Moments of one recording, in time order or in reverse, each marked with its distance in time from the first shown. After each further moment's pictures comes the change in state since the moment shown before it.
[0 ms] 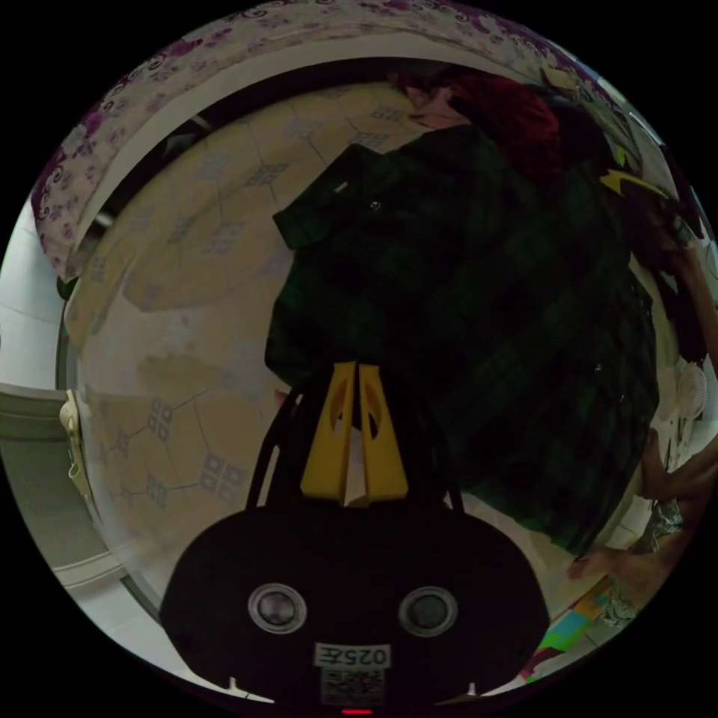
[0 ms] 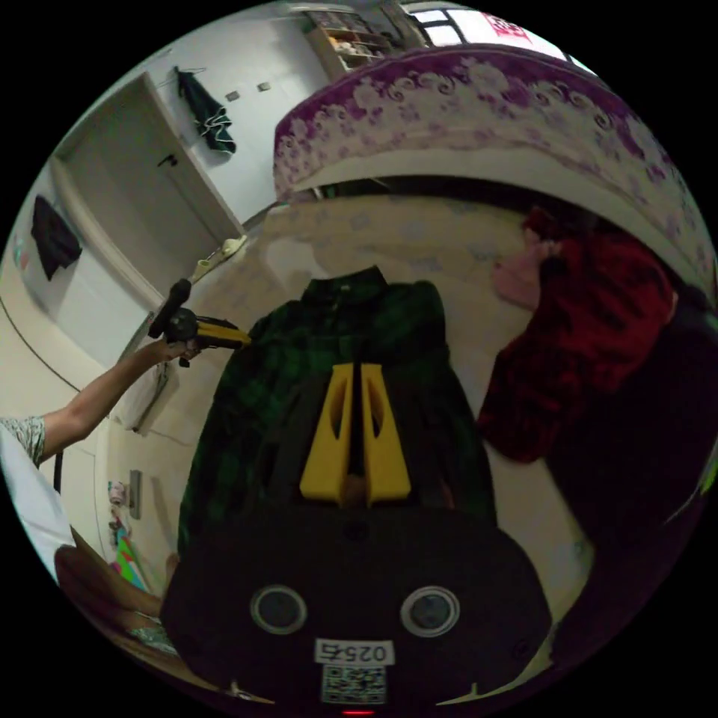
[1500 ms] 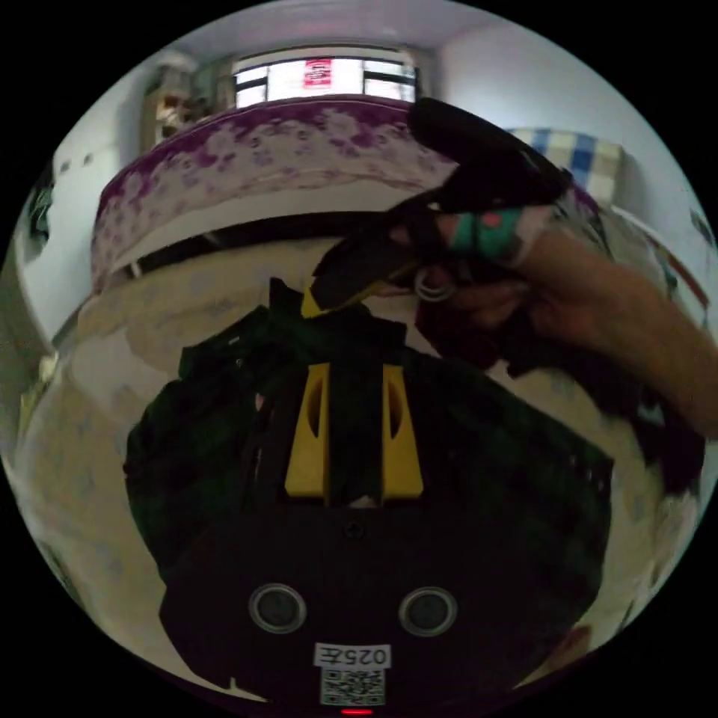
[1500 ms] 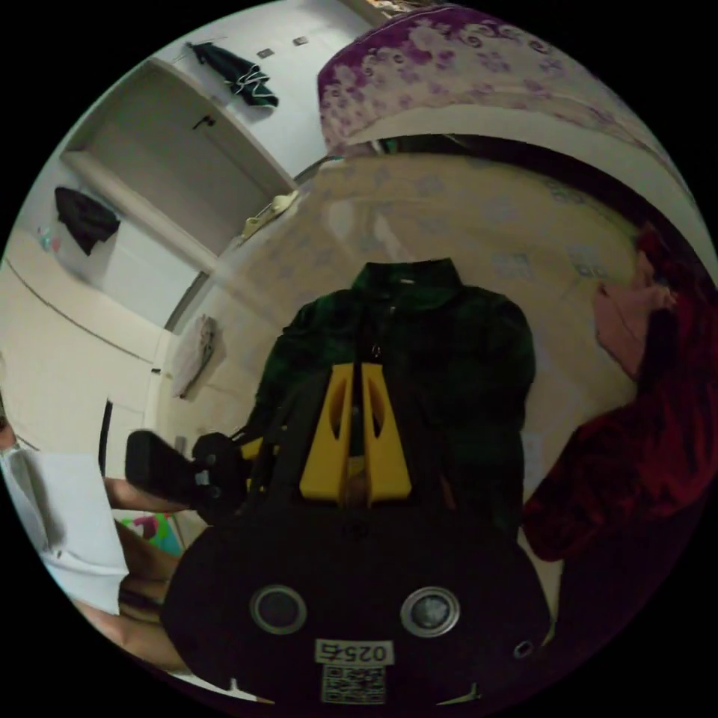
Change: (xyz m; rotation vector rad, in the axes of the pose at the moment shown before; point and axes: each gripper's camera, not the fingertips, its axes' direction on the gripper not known) left arm 0.101 0.067 -0.073 0.599 0.033 -0.321; right arm -0.015 -0.145 0.129 -0.243 -0.249 -0.117
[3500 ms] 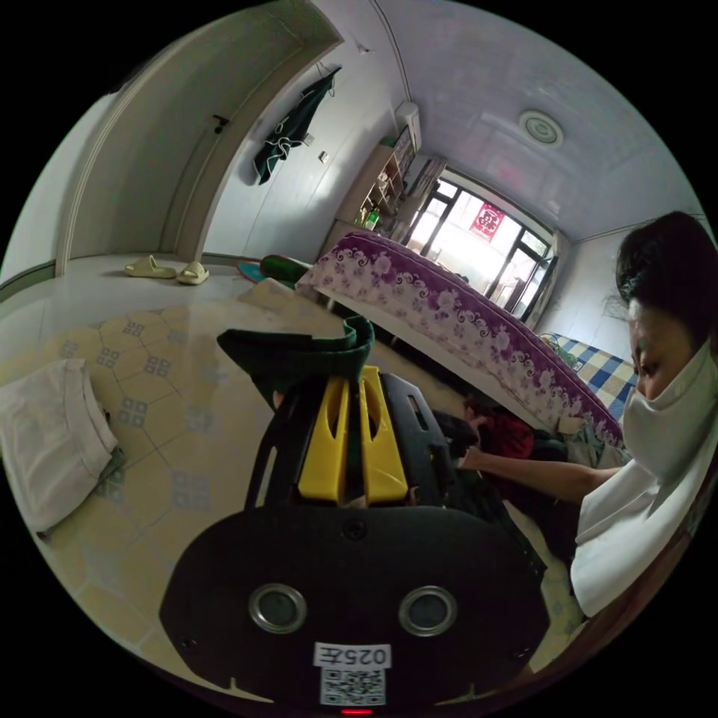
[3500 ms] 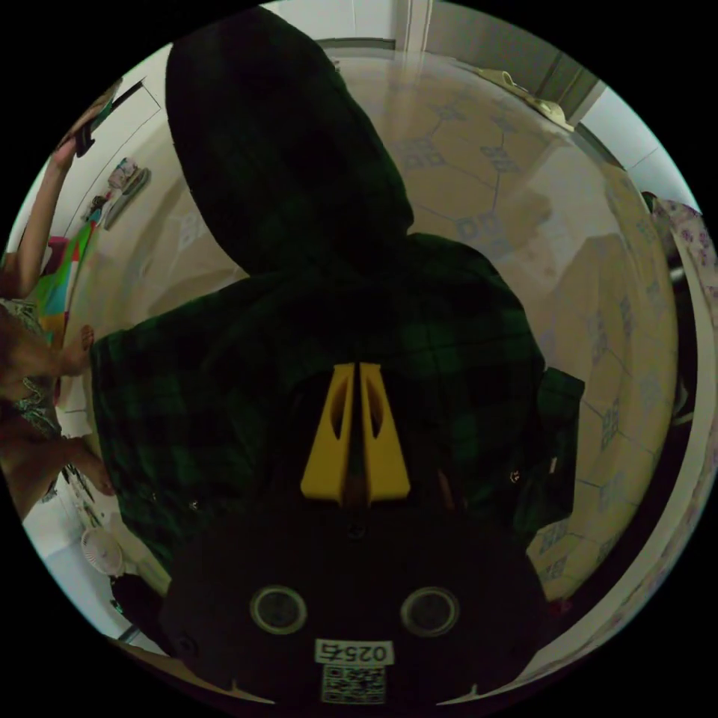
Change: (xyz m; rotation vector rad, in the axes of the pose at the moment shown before) left arm -0.347 0.121 -0.503 0.456 -0.113 -0.531; right arm -0.350 -0.115 0.299 -0.542 0.221 -0.986
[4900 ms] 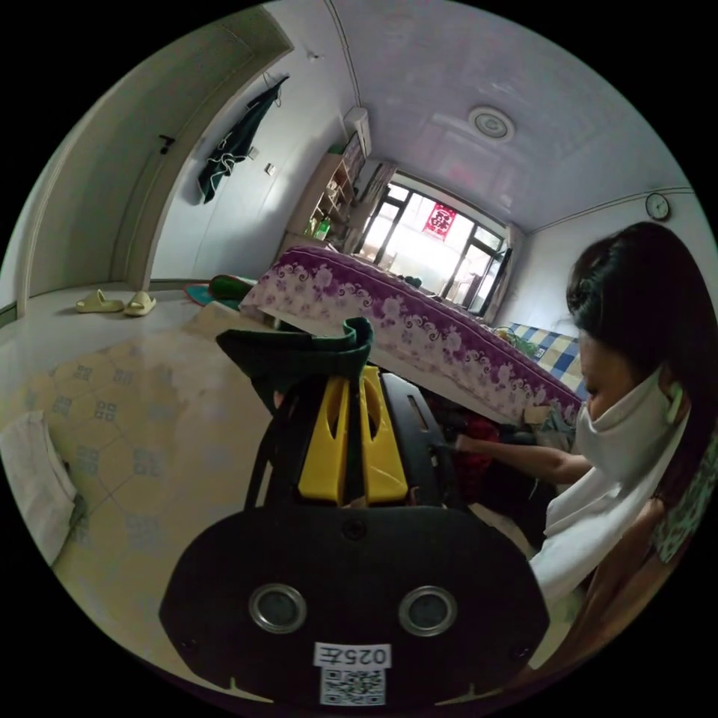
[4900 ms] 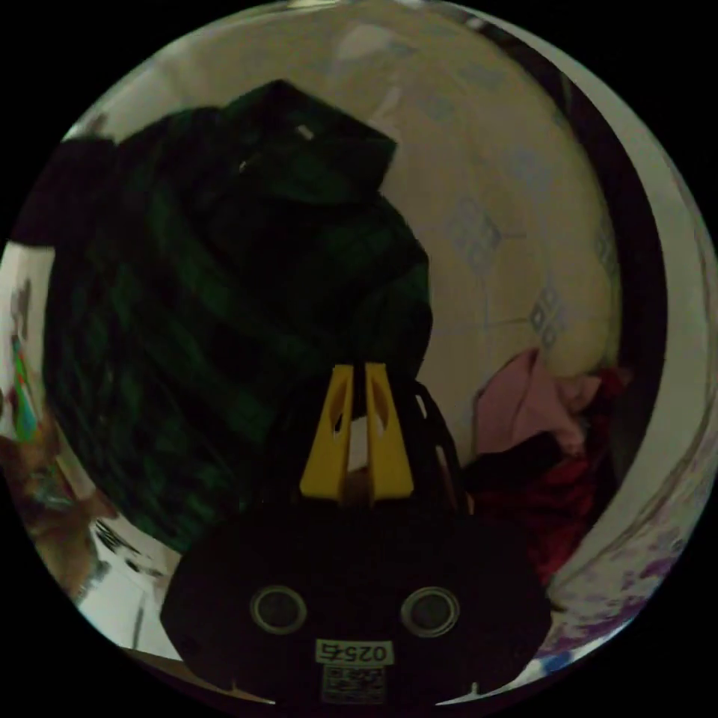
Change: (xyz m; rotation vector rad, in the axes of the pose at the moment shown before) left arm 0.140 -0.008 0.062 0.031 0.159 0.112; right arm 0.126 0.340 -0.023 -0.234 0.036 0.642
